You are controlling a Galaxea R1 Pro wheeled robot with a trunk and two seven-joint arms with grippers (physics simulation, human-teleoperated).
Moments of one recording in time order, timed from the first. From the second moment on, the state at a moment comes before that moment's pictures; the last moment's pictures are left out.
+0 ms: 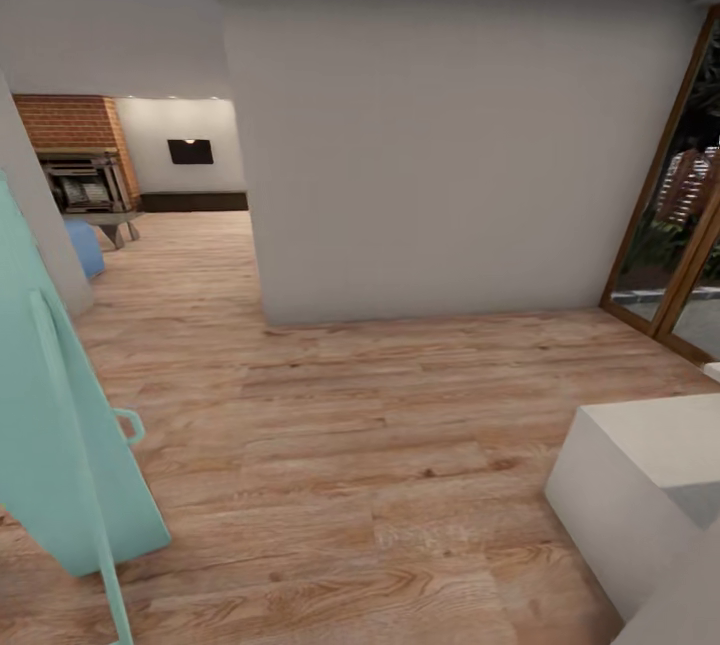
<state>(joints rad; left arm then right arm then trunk) -0.31 -0.01 0.03 0.00 0.06 0.05 0.05 -0.22 0.08 0.50 0.03 -0.42 -0.12 -0.02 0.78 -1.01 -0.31</state>
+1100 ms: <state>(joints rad) -0.31 -0.01 0.03 0.00 0.06 0.05 0.05 -0.22 0.08 0.50 0.03 -0.43 -0.12 -0.02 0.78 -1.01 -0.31</state>
